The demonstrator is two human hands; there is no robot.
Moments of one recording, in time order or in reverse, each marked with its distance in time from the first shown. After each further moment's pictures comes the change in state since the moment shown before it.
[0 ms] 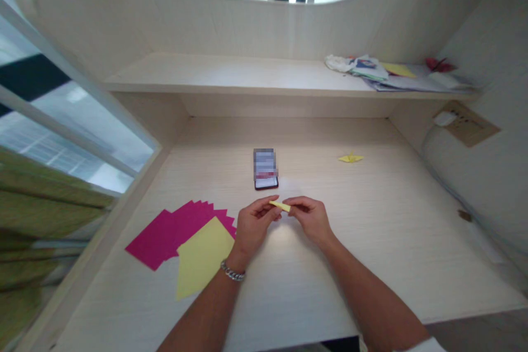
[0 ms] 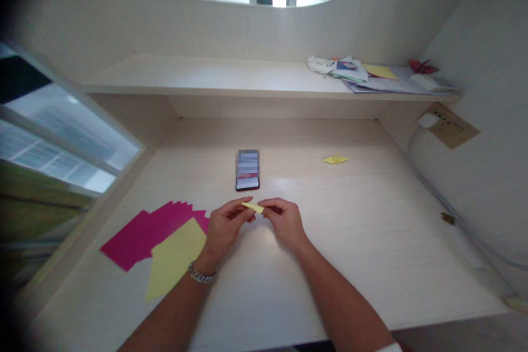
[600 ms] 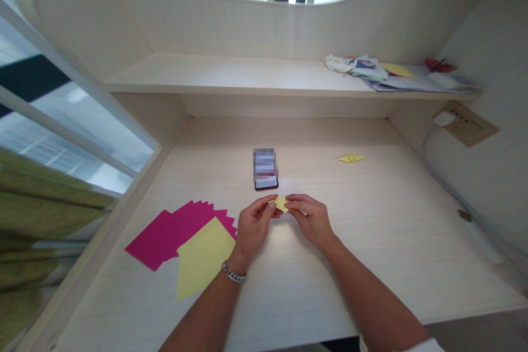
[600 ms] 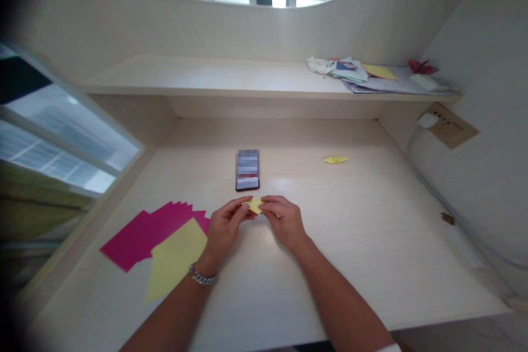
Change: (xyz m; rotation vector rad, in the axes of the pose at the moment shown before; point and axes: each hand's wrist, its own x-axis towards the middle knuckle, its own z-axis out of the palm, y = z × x) left_hand 0.000 -0.008 -0.003 -0.013 -0.001 0.023; right_hand -0.002 -0.002 -0.009 -0.375 -0.031 -0.410
